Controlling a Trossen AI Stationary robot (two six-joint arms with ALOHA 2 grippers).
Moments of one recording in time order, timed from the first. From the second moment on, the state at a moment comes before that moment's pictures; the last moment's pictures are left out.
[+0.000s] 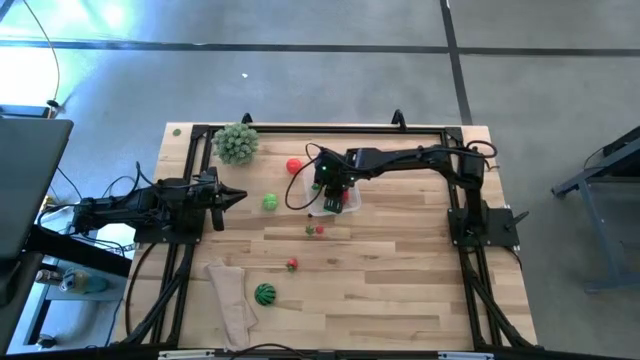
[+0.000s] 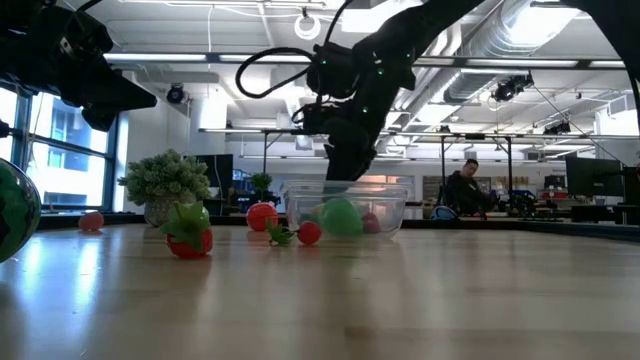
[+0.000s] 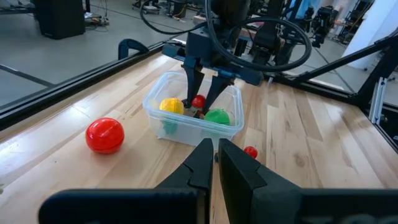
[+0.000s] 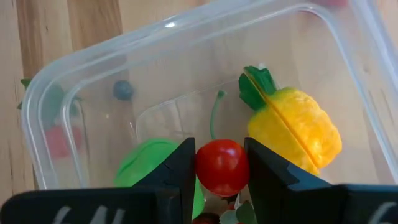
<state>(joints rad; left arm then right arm) 0.17 0.02 0.17 -0.37 -0.19 -0.24 -0.24 1.99 1.44 -0.56 -0.09 -0.07</state>
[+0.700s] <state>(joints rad) 0.17 0.02 0.17 -0.37 -0.19 -0.24 -0.24 2.01 1.44 -0.54 -0.08 -0.10</state>
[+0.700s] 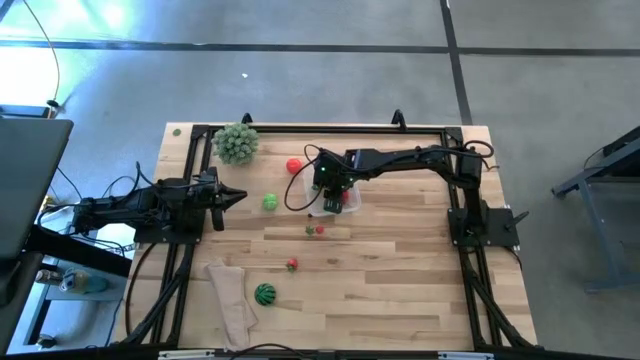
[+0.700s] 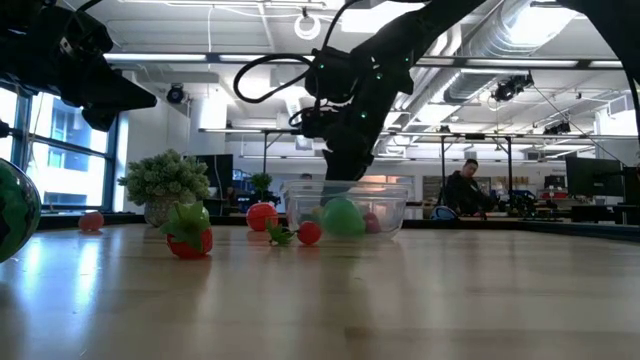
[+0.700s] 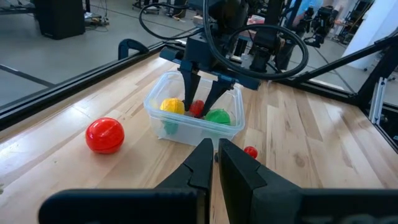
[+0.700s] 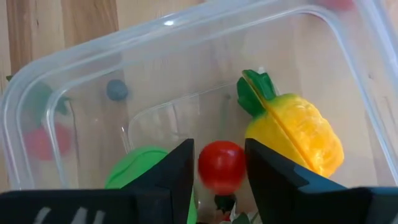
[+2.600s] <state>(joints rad) 0.17 0.02 0.17 -0.37 -0.19 -0.24 0.36 1.52 0.68 0.14 0.24 0.36</state>
